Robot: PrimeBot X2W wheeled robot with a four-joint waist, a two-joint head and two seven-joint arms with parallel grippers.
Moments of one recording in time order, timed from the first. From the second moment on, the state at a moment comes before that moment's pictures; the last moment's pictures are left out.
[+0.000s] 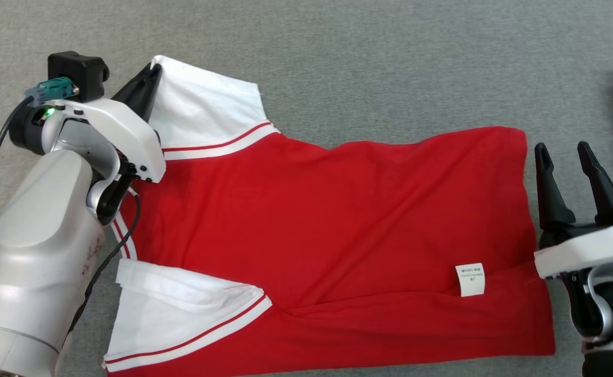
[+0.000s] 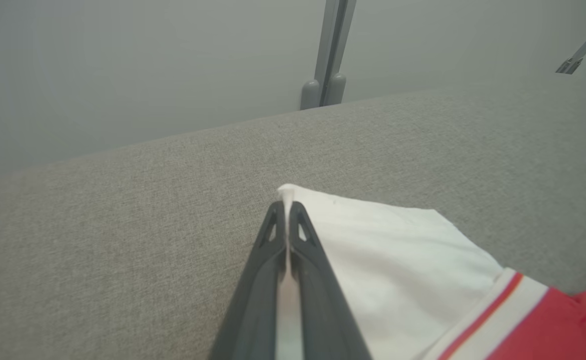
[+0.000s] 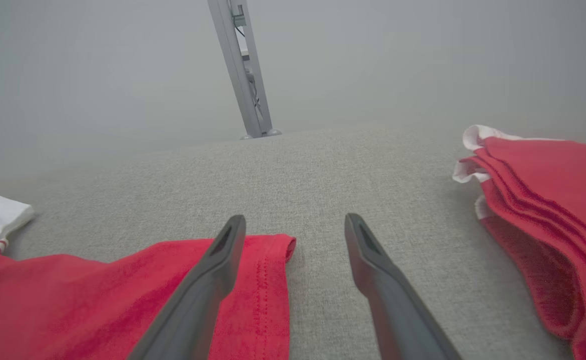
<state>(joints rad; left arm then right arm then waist) -0.91 0.30 -0.53 0.80 -0.60 -0.13 -0.03 -0.26 -0.14 -0.02 0.12 0.33 0.13 -0.11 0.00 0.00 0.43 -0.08</state>
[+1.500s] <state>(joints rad) -0.57 0.45 -0.49 0.06 -0.69 0.02 -0.17 -0.32 -0.30 0.07 0.13 0.85 0.13 0.14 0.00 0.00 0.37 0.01</state>
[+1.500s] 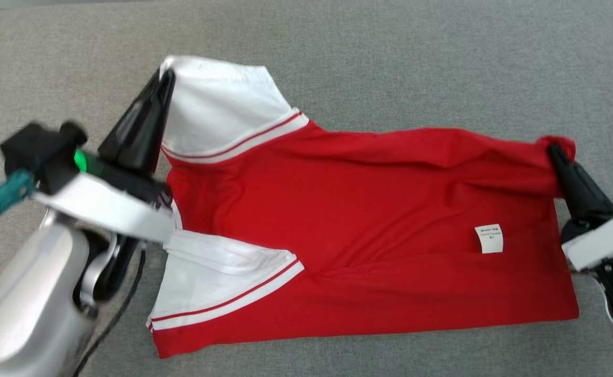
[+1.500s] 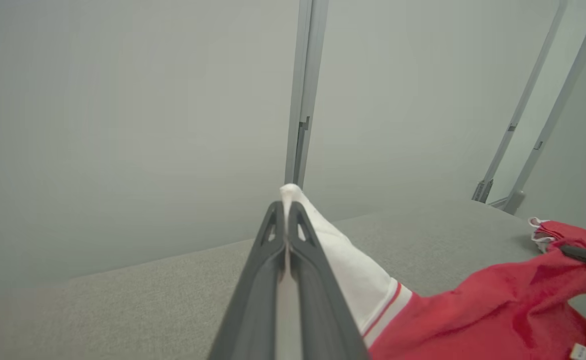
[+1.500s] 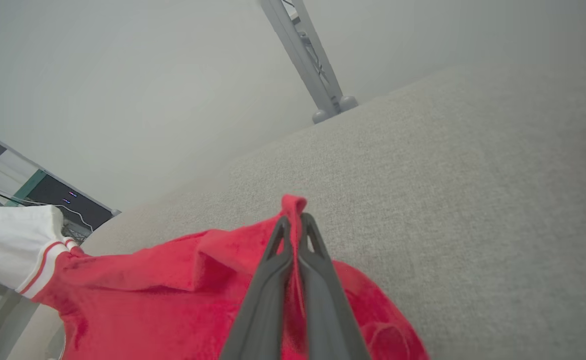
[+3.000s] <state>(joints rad) -0.02 0.27 -0.15 -0.07 -0.48 0.17 -0.26 -0.03 -0.14 -0.05 0.03 0.32 0.13 -0.24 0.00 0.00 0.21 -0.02</state>
